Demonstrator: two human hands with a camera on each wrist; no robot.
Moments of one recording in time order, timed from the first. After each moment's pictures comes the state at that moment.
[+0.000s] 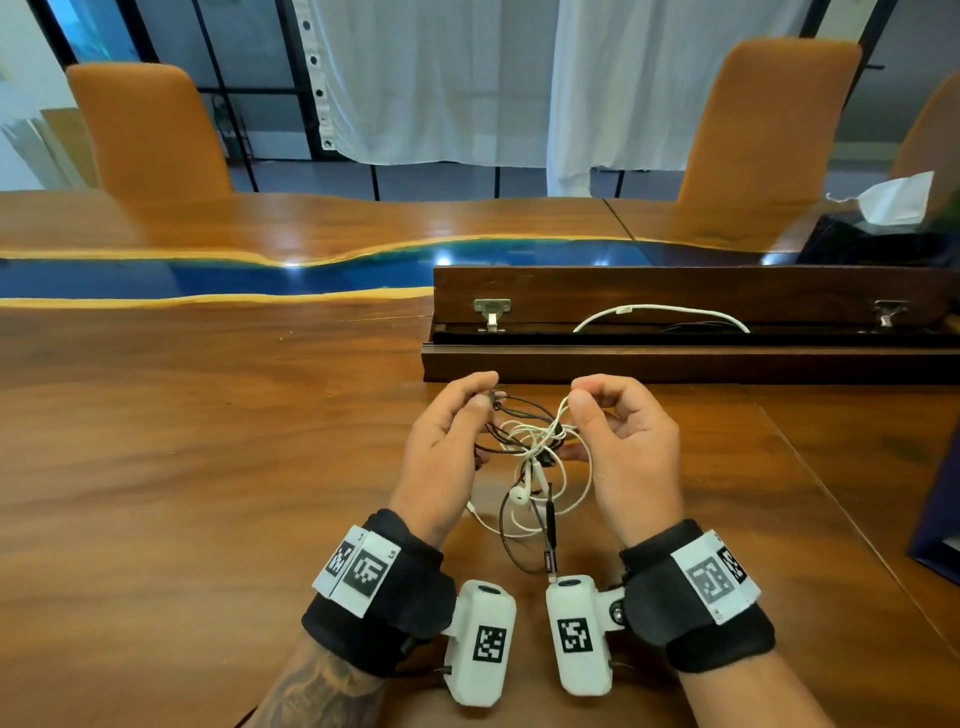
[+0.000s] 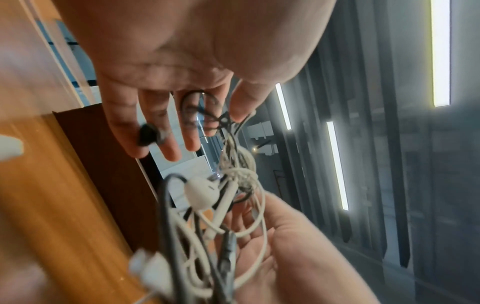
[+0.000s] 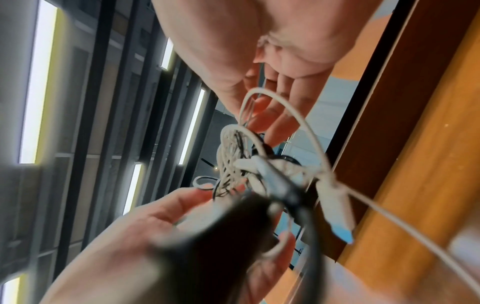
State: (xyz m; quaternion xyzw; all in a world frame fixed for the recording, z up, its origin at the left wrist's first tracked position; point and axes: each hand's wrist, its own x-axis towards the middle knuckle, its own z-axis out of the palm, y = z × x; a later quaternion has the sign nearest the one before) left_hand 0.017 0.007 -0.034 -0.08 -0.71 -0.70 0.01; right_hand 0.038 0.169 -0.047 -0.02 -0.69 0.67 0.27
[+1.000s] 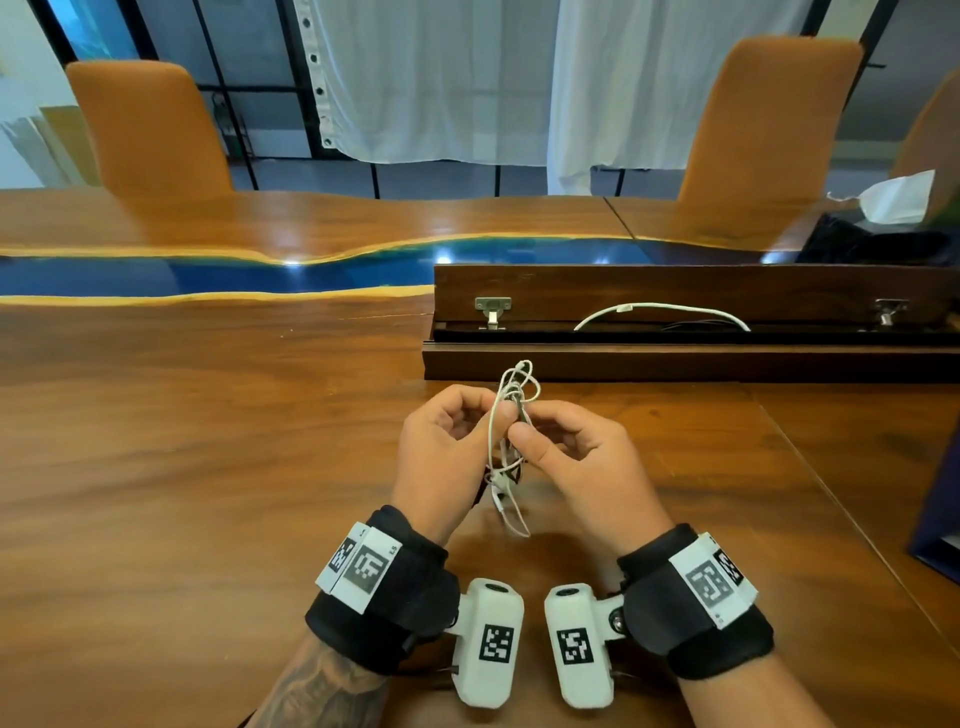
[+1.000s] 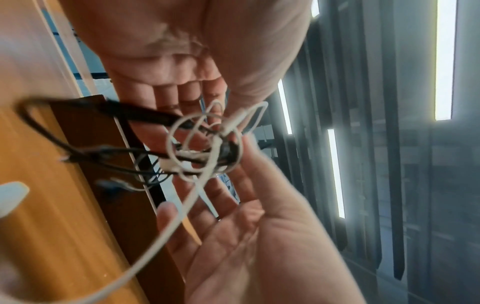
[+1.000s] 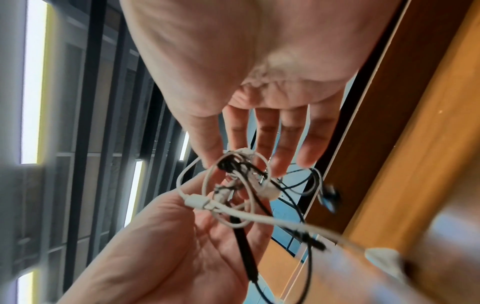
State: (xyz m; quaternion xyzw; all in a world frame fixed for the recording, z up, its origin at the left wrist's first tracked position) left_hand 0.019 0.006 -0.038 -0.11 -0.69 -0.72 0.04; right_hand 0.046 0.158 -0.042 0.10 -0.78 0.61 0.13
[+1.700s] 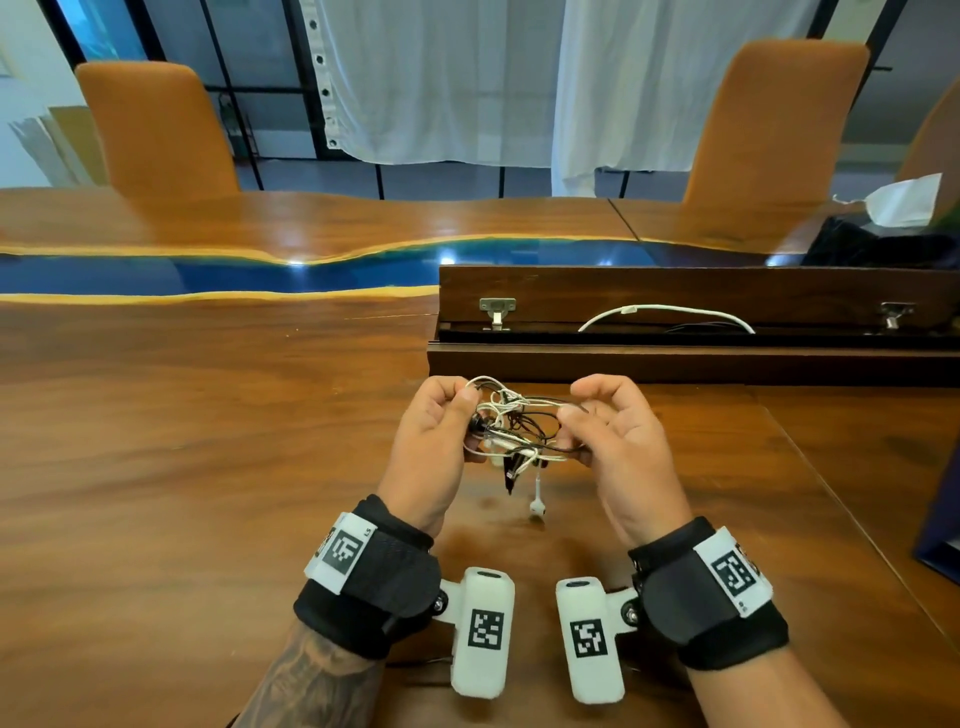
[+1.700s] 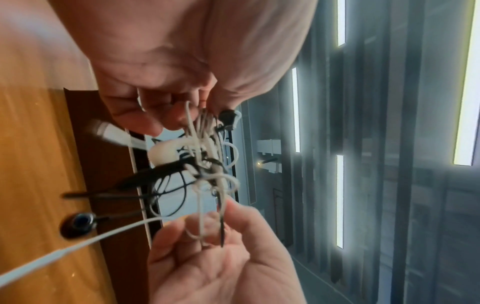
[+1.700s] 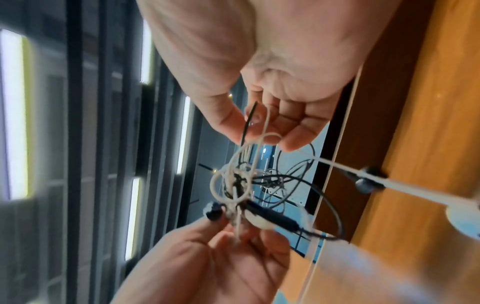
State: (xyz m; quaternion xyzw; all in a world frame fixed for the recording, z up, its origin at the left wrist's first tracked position) left_hand 0.009 0.000 -0.038 -0.06 -0.66 -0.75 0.00; right_hand 0.042 0.165 -0.039 -0.01 -0.66 0.74 0.14
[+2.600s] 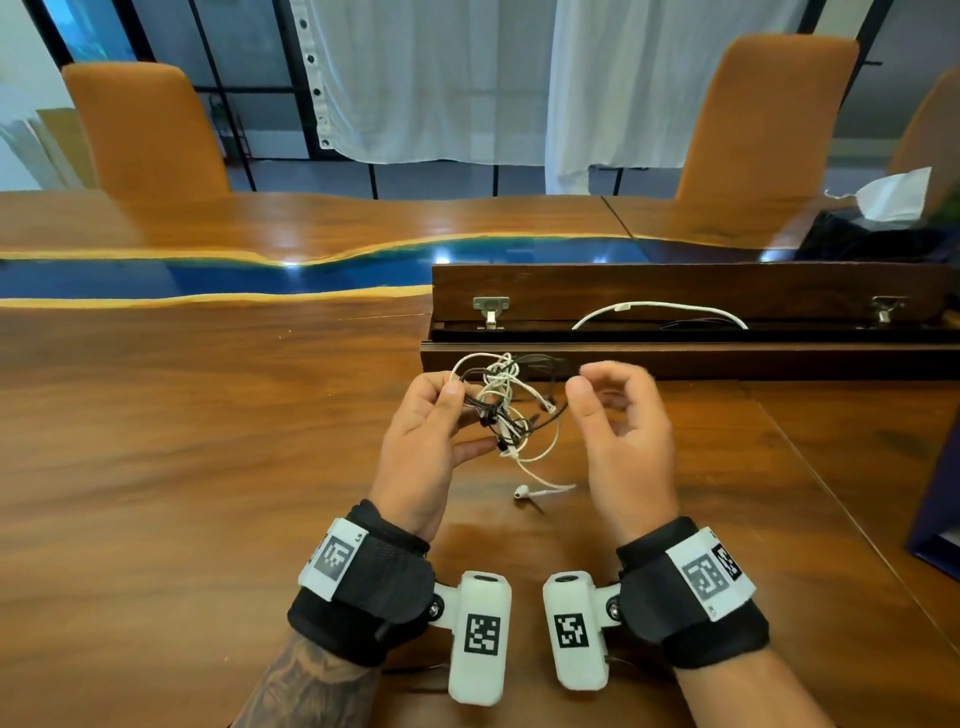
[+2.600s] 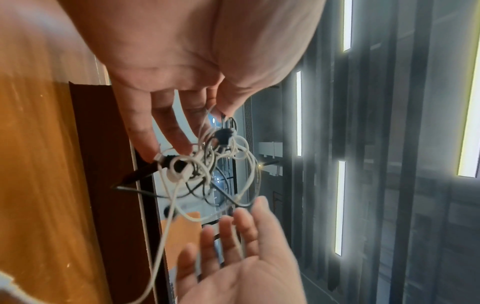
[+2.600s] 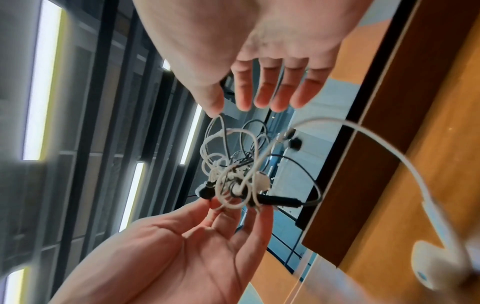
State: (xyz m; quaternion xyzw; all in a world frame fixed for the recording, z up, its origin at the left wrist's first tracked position) left_hand 0.014 0.000 -0.031 -0.07 -0.61 -0.79 -0.02; right_hand 0.041 0.167 -0.043 -0.01 -0.75 0.58 0.30
